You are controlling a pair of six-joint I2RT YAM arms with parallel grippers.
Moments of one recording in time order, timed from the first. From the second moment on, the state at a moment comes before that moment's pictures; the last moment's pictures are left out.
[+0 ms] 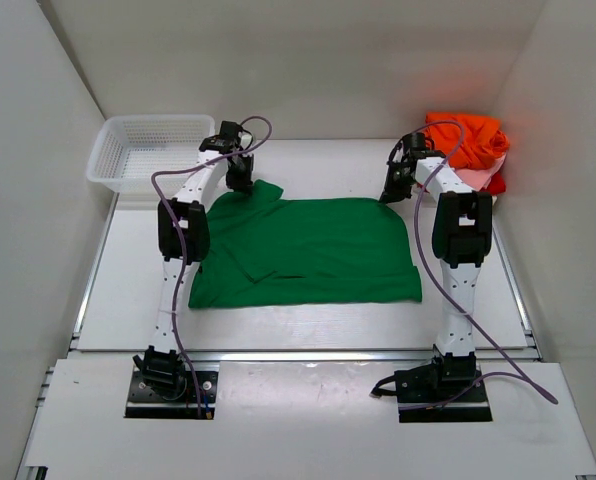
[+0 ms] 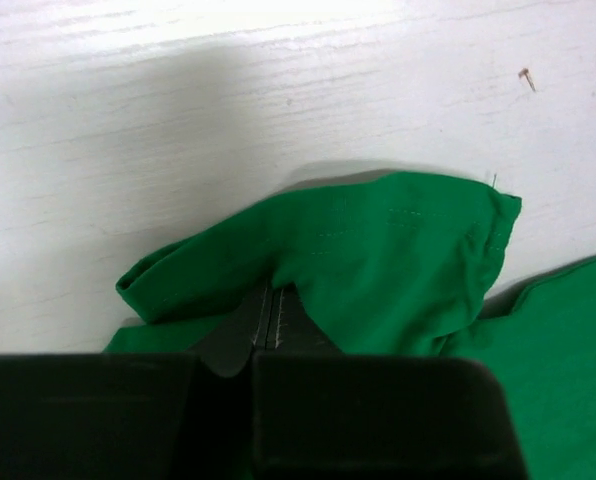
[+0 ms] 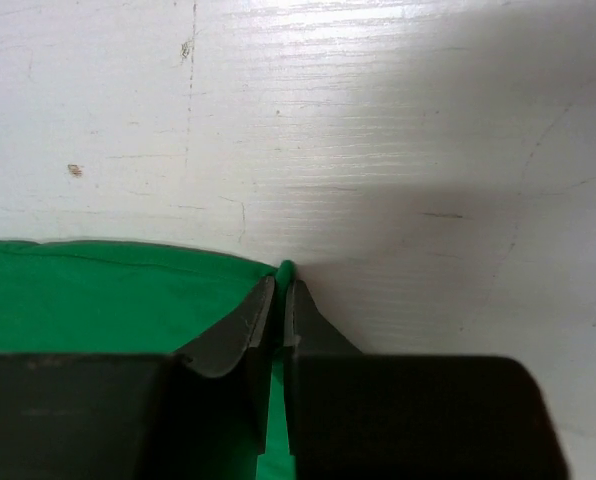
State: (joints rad) left arm -0.20 2.65 2.48 -0.92 0.16 -0.11; right arm 0.04 2.35 1.93 -0.67 -0.22 0.26
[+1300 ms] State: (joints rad) left arm -0.15 1.71 1.14 -0.66 0.11 -0.12; right arm -0.01 1.67 1.03 -0.38 -0.35 0.10
